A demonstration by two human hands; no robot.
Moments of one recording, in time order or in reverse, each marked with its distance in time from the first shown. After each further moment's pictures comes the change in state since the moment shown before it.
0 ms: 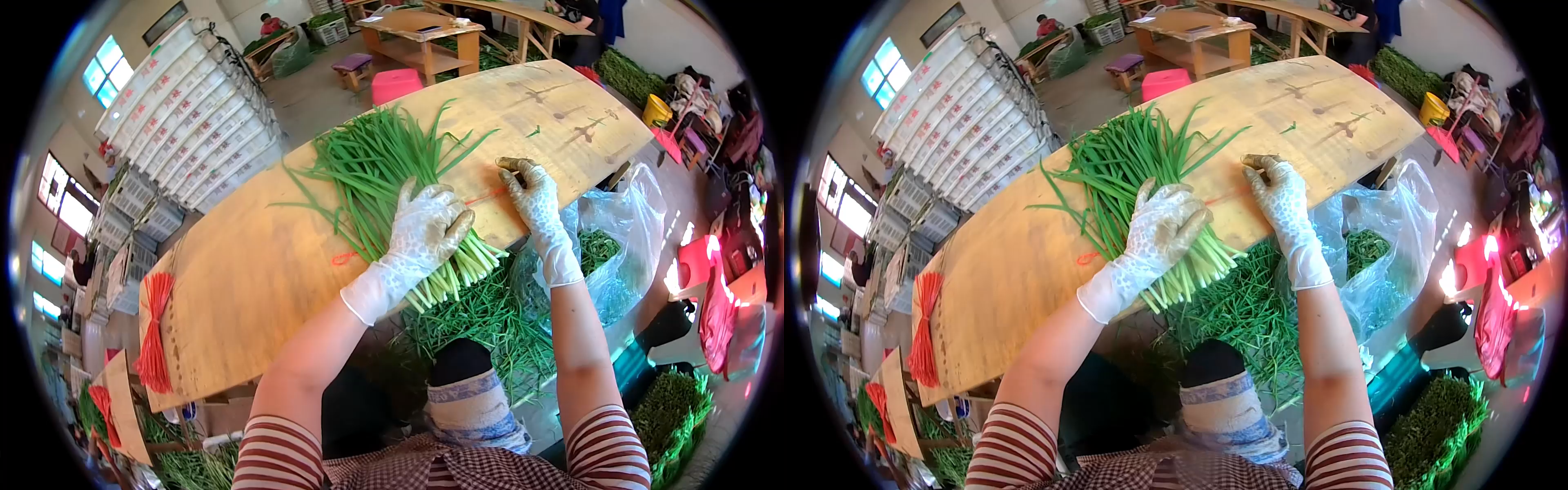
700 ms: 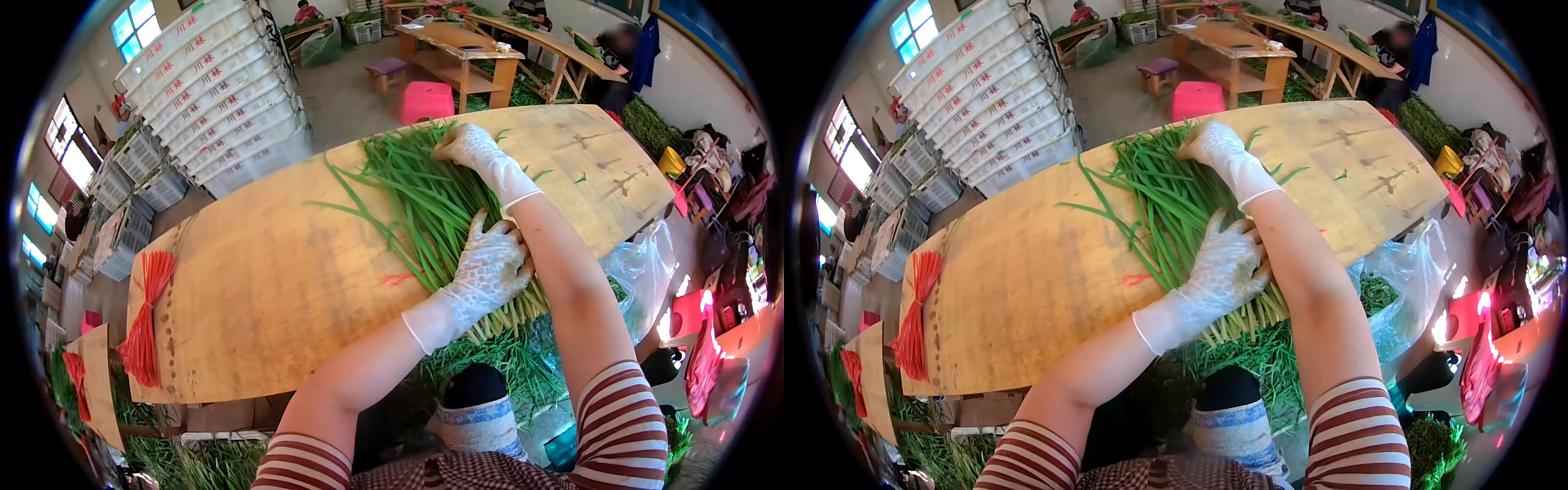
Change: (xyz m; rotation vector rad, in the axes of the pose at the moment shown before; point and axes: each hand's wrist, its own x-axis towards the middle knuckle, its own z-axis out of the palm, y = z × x) left_hand 0.001 -0.001 -0.012 -0.025 -0.185 -0.069; right_hand 0.144 -0.109 0.172 -0.351 -0.759 -0.032
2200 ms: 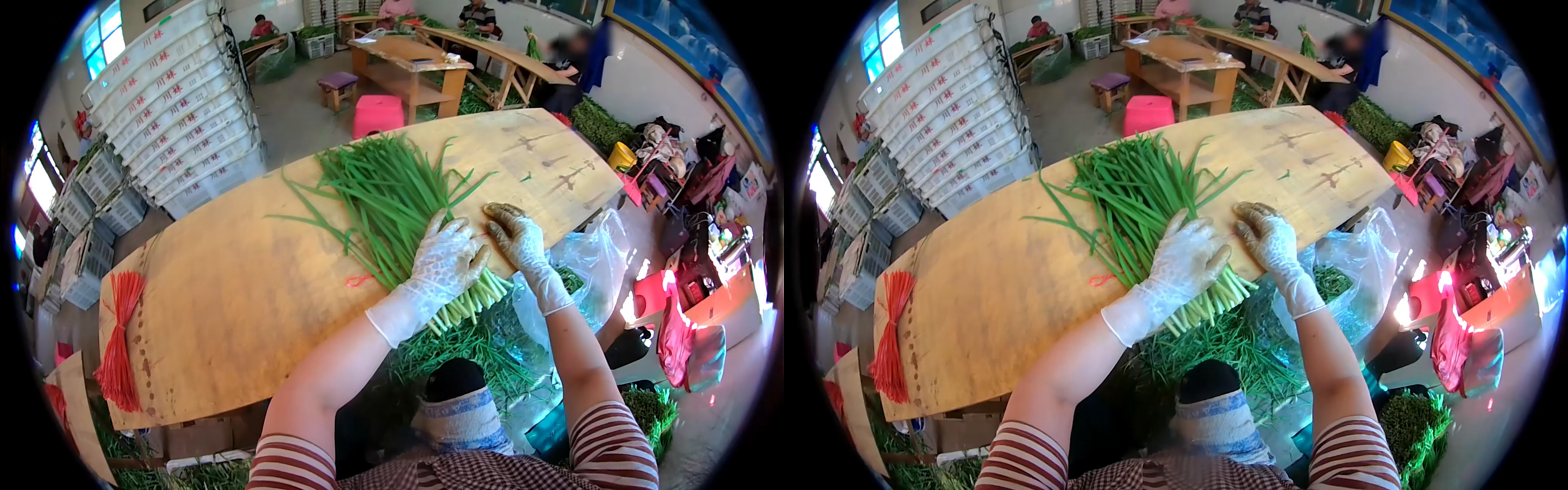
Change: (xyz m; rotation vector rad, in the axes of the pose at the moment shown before) left_hand -0.001 0.000 0.006 -0.030 0.197 0.083; right_hand -0.212 0.110 0.018 -0.103 0.550 -0.074
